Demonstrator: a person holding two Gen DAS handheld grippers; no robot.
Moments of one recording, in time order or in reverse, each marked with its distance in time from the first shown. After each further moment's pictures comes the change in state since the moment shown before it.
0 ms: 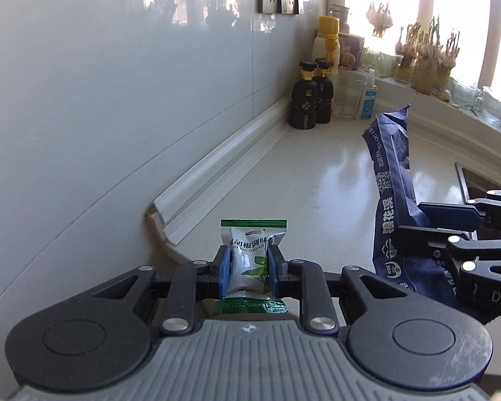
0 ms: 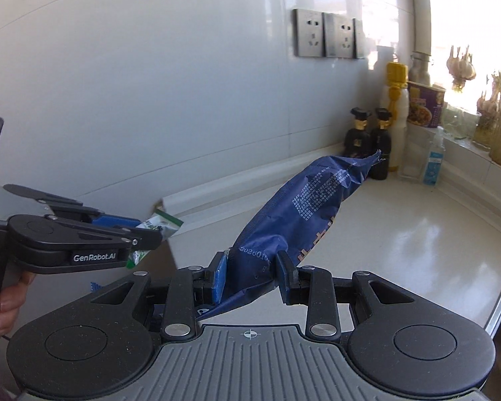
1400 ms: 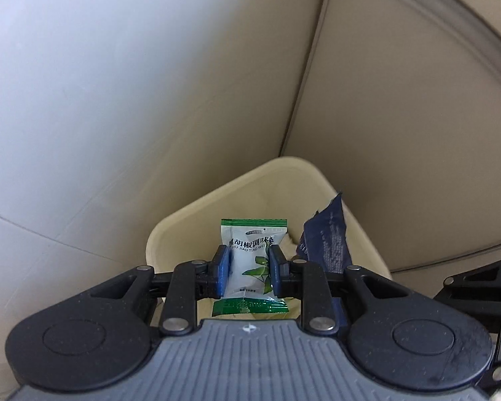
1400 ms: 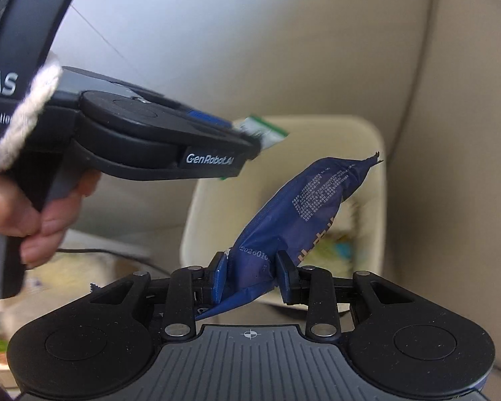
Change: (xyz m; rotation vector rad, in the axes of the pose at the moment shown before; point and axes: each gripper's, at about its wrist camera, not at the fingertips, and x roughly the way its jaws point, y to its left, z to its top) left arm 0.118 0.126 -0.235 -0.206 0.448 0.060; right arm 0.227 0.168 -0.202 -0.097 0.752 0.421
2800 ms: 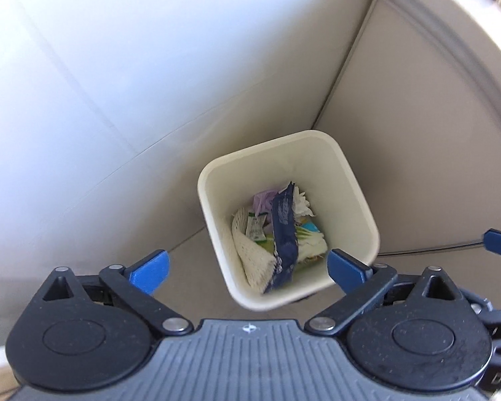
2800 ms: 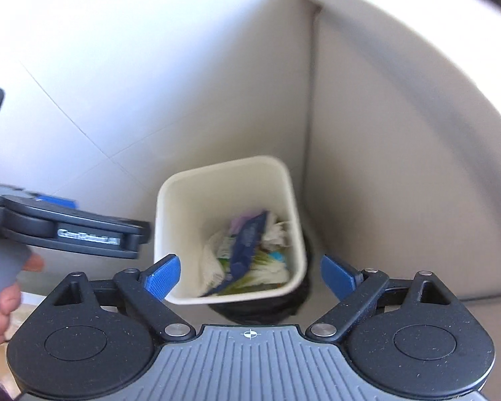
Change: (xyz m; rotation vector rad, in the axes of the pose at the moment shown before) left arm -0.123 -0.004 0.004 -0.201 0.099 0.072; right arm -0.158 0.043 -0.029 0.173 -0.218 -0.355
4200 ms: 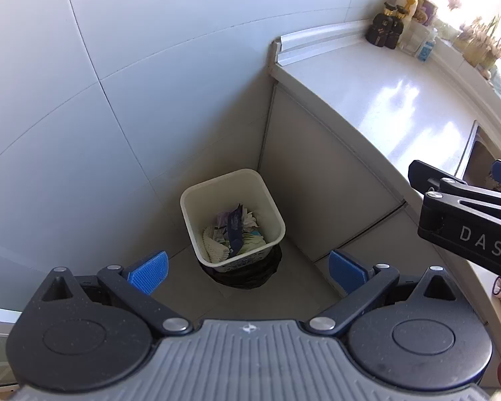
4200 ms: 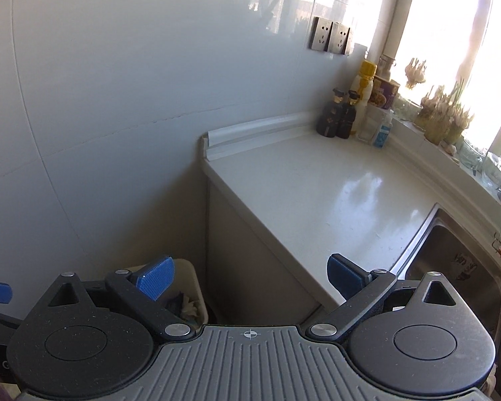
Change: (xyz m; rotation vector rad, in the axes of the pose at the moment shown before) left arm -0.233 -0.058 -0.078 0.046 -0.188 -0.056; right arm -0.257 0.021 -0.026 0.072 -0.369 -0.316
